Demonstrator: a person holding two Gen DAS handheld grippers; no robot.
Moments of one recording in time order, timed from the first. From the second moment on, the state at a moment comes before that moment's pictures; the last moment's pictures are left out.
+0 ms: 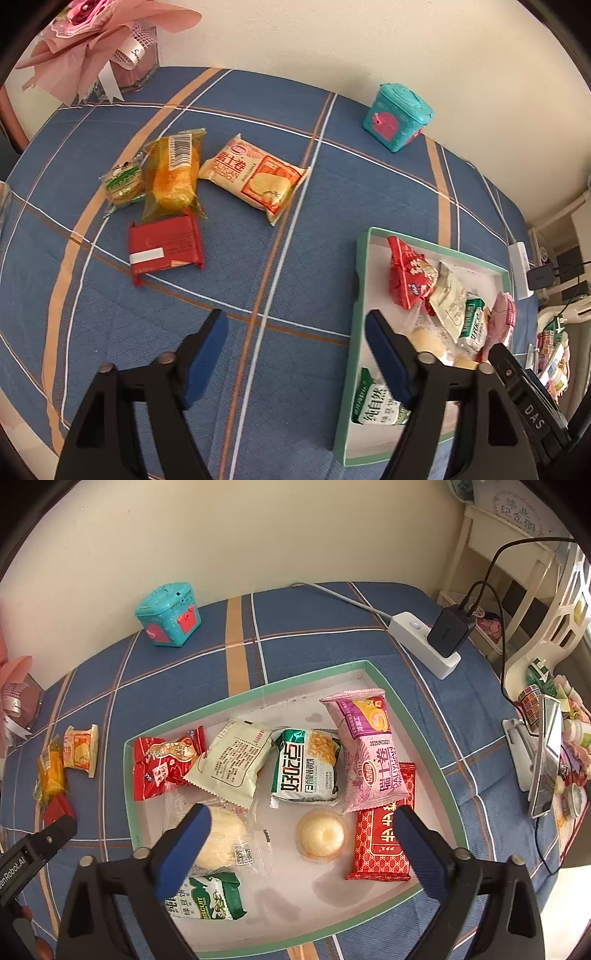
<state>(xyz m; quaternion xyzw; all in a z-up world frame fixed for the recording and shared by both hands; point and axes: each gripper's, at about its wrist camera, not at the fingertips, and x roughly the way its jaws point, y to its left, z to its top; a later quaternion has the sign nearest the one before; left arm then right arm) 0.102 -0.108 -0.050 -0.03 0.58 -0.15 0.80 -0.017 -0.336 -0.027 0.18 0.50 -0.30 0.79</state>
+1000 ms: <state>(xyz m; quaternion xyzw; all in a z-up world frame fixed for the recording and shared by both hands) 0.146 -0.027 -0.039 -0.01 0.51 -0.09 0.85 0.011 -0.292 -0.023 0.20 0.46 -0.20 0.84</state>
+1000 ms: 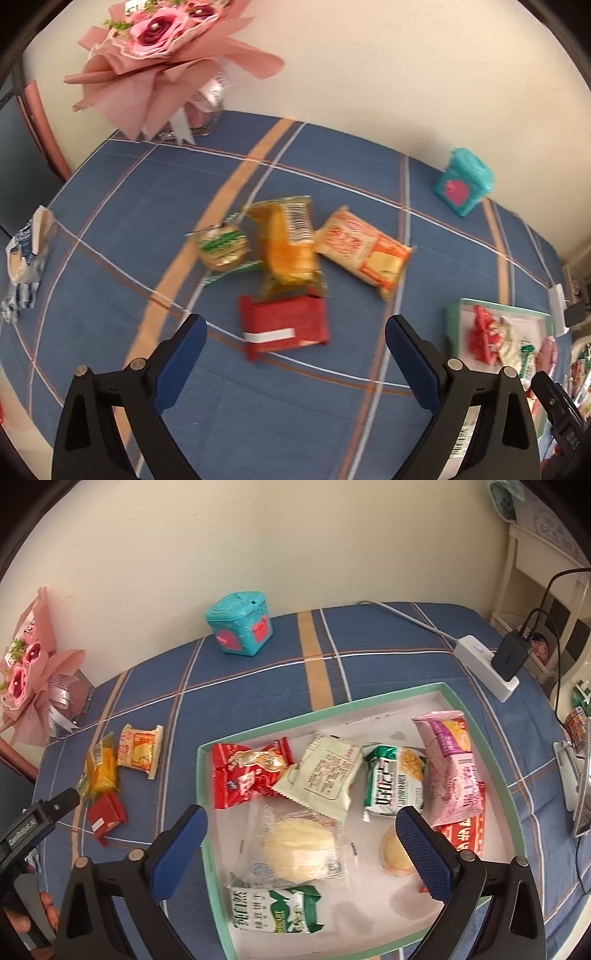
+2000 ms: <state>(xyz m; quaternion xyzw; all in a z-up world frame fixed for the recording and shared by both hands) 0.198 0.058 -0.095 -0.08 0.59 -0.02 0.80 0.111 -0.155 -0.050 0.11 0.51 -0.07 0.85</state>
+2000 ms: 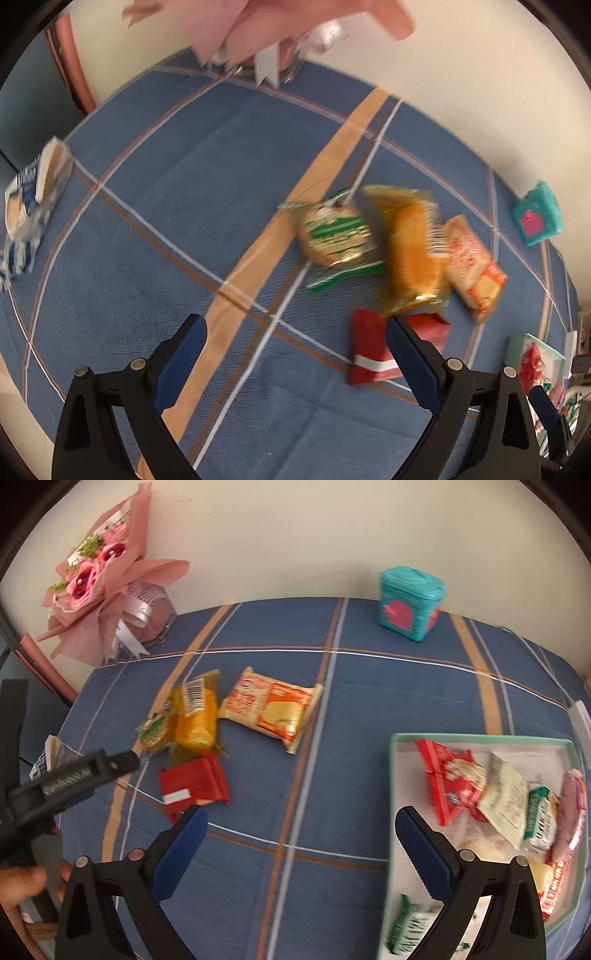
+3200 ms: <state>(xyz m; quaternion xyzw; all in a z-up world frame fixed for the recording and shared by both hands) 0.242 0.083 -0.105 -0.16 0.56 -0.02 0.82 0.173 -0.122 -0.116 0.10 0.54 -0.05 0.83</state>
